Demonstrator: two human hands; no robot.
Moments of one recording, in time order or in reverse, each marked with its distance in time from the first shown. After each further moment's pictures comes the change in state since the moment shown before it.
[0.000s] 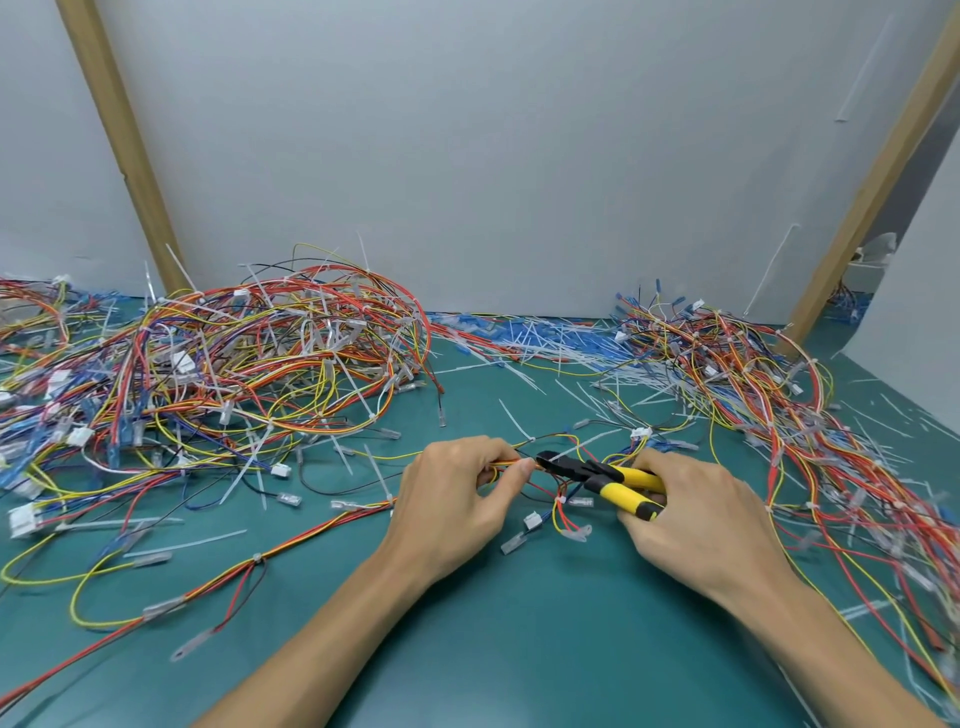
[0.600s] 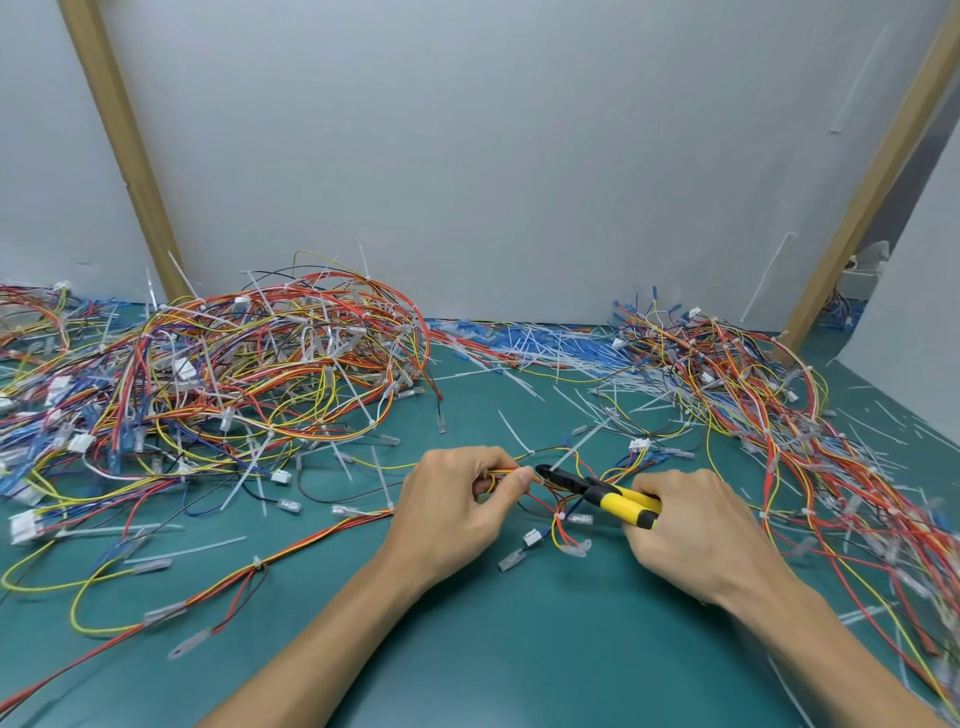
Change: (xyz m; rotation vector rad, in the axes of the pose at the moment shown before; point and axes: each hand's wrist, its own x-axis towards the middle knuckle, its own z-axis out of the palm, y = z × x) left_hand 0.000 -0.002 -0.002 -0.110 -0.042 -0.043; right_hand 0.005 0.009 0.001 -0.025 -0.115 -0.056
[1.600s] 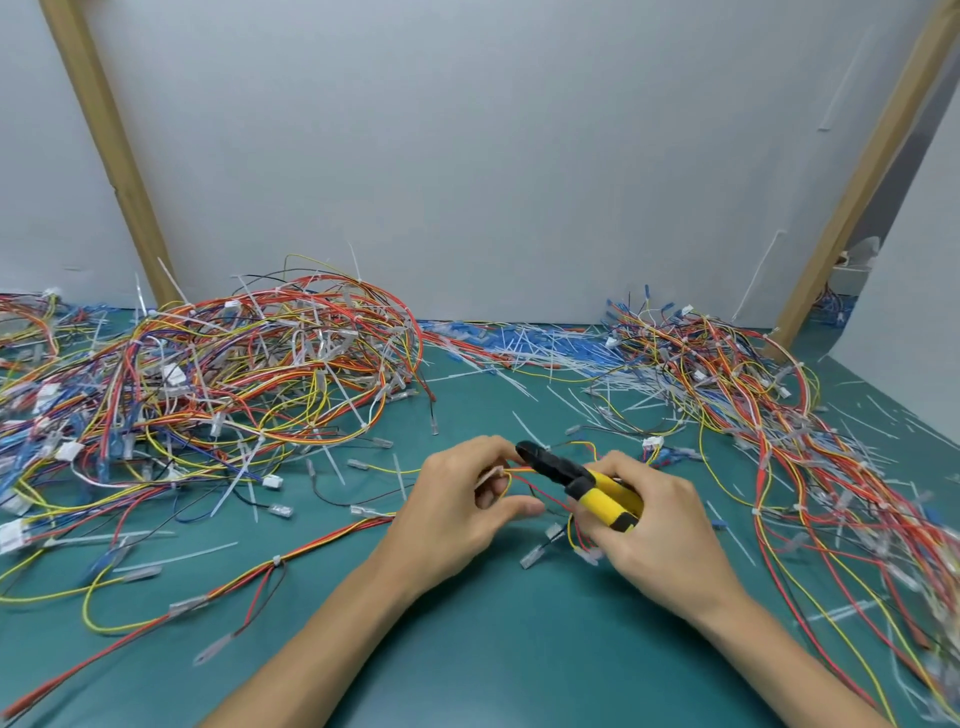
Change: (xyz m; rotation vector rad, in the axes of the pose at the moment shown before) left_hand 0.004 0.005 0.000 -0.124 -0.099 0.116; right_hand -0.011 -0.029 0.009 0.565 0.218 -0.121
